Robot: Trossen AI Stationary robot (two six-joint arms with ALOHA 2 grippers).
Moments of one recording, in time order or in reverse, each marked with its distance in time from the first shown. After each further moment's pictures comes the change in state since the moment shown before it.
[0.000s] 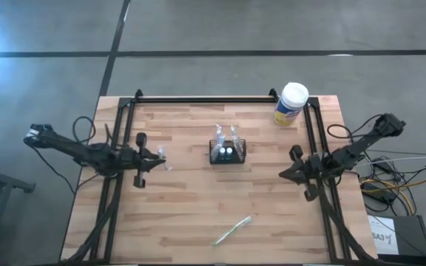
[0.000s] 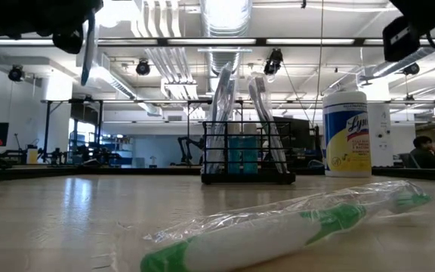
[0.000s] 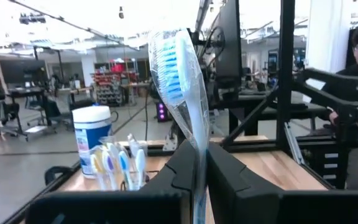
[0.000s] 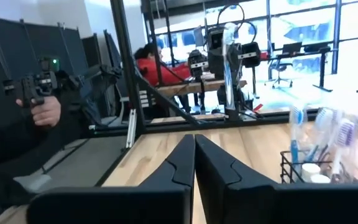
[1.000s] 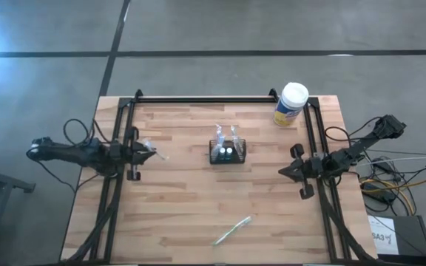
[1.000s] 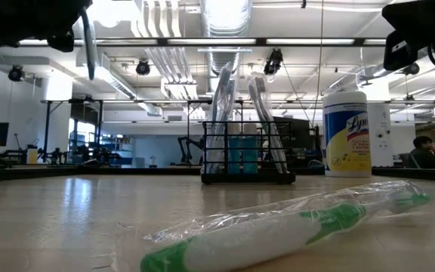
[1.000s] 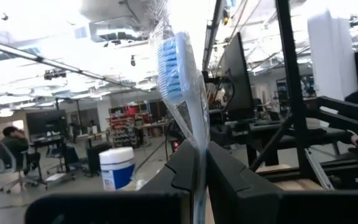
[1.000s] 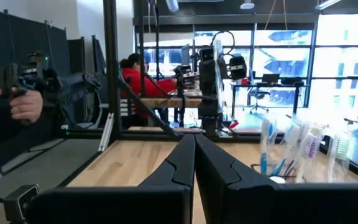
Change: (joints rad) left arm 0.159 -0.185 -0.094 0.000 0.152 0.122; right arm -0.024 -0.021 -0.139 0.202 0.031 -0.183
